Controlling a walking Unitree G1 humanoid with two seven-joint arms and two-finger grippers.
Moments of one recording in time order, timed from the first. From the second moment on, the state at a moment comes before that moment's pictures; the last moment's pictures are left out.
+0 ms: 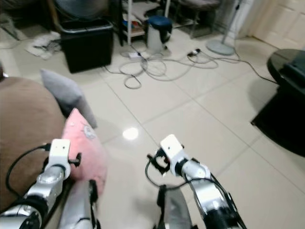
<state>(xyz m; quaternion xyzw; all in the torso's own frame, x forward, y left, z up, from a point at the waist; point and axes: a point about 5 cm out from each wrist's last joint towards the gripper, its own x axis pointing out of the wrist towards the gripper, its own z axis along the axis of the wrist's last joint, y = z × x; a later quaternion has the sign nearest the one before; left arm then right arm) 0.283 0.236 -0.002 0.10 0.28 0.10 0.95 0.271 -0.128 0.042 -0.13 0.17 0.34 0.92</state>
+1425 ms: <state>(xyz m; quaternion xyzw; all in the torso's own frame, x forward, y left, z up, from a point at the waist) 0.257 0.308 0.015 0.31 0.22 0.26 0.88 0.216 -0.123 0.090 -0.17 0.17 0.50 0.83</state>
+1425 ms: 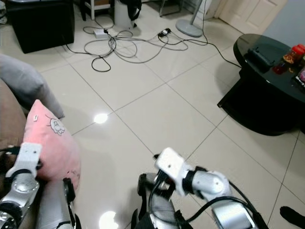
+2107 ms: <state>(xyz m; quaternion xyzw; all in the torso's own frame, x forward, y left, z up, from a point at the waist) 0.249 0.272 -0.014 0.14 0.26 0.22 0.93 0.206 -0.120 0.091 -0.16 0.17 0.52 0.82</state>
